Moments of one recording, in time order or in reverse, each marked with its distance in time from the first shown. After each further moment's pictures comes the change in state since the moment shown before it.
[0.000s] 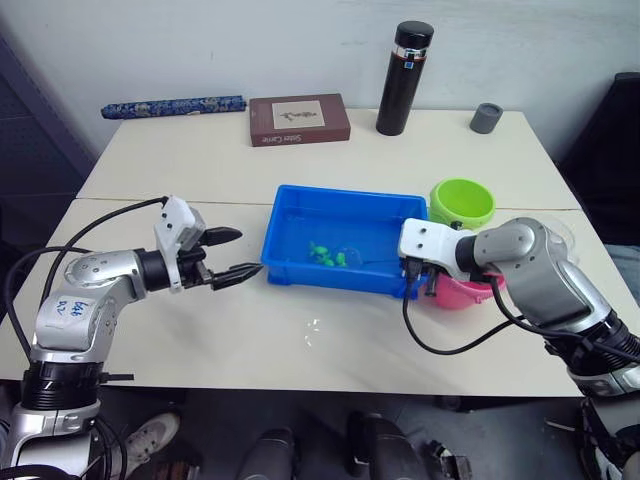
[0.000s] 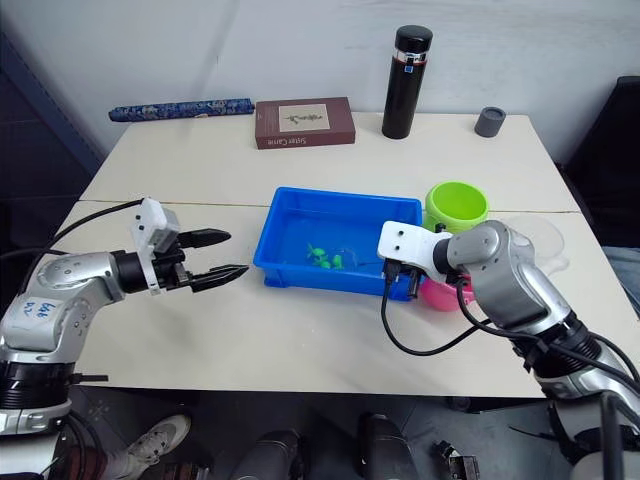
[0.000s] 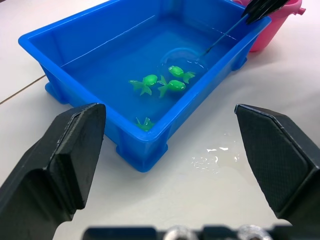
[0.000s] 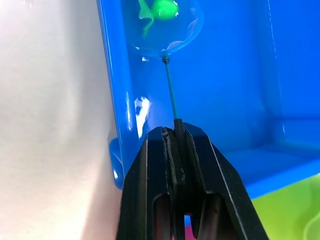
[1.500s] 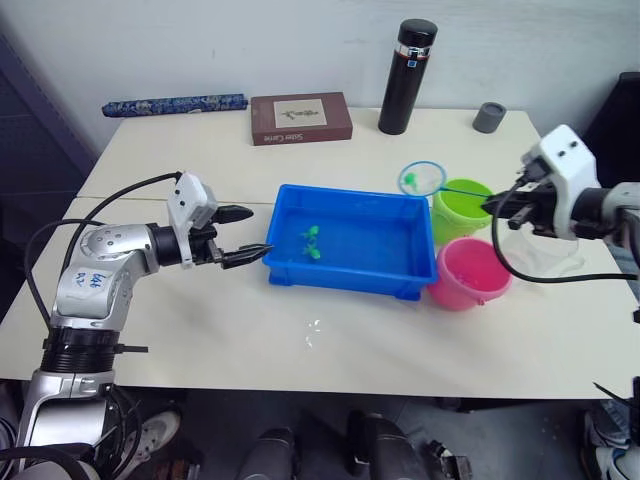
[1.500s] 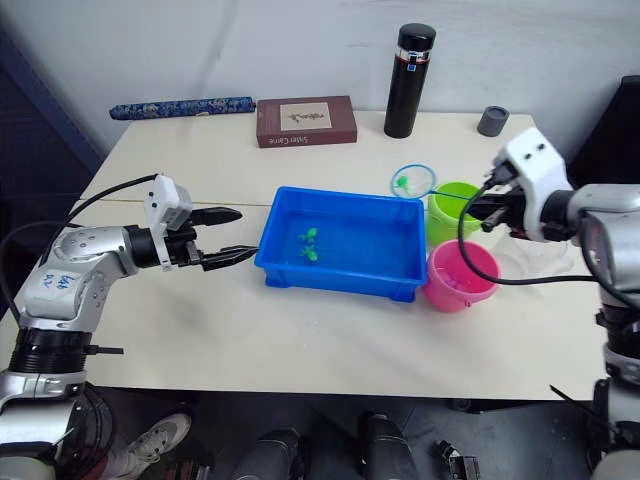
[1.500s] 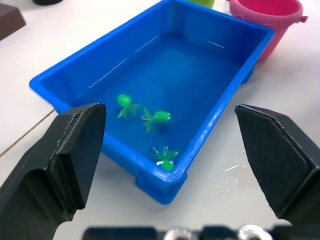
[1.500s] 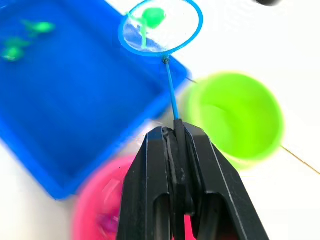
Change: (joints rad) left arm -0.193 -0.026 -0.094 0.199 0.061 -0.138 -0.057; right arm 0.006 -0.190 -0.500 0.154 0.342 0.296 -0.153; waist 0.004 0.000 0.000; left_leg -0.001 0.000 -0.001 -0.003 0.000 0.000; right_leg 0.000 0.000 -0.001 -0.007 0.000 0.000
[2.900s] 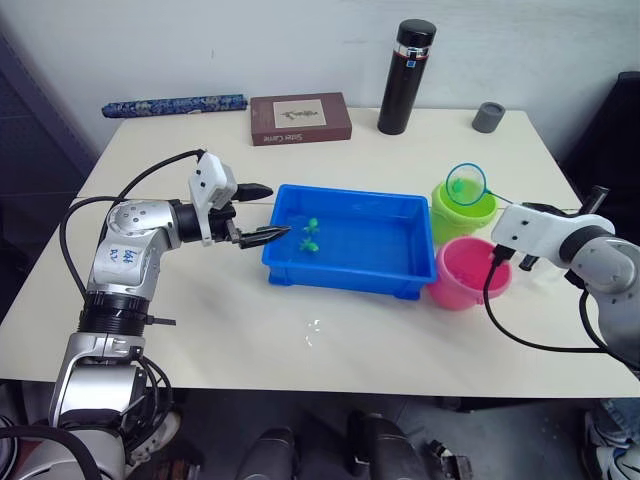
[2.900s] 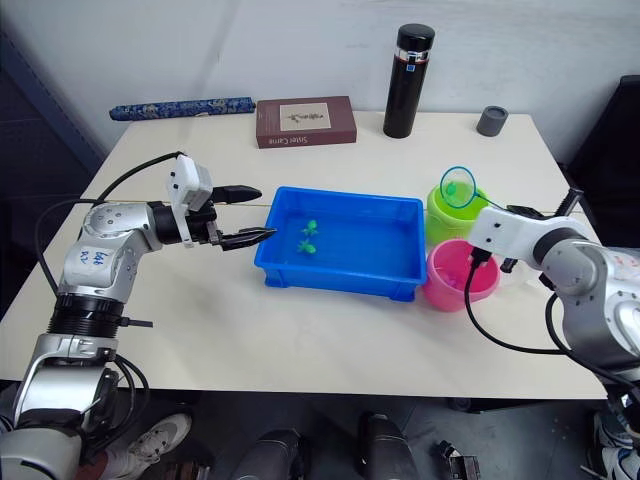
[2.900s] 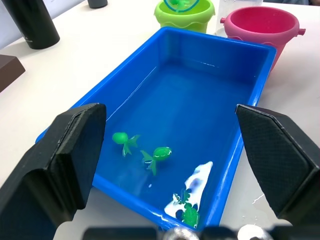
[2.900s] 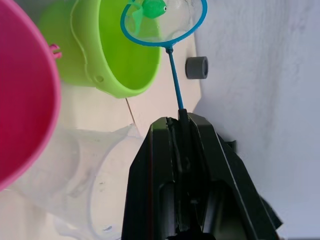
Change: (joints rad) left arm -0.175 -0.097 -0.047 0.238 0.083 -0.207 -0.074; right arm 0.349 -0.101 0.228 -0.196 -0.637 -0.564 -0.389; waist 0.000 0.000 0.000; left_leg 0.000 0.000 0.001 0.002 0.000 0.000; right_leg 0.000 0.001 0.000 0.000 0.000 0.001
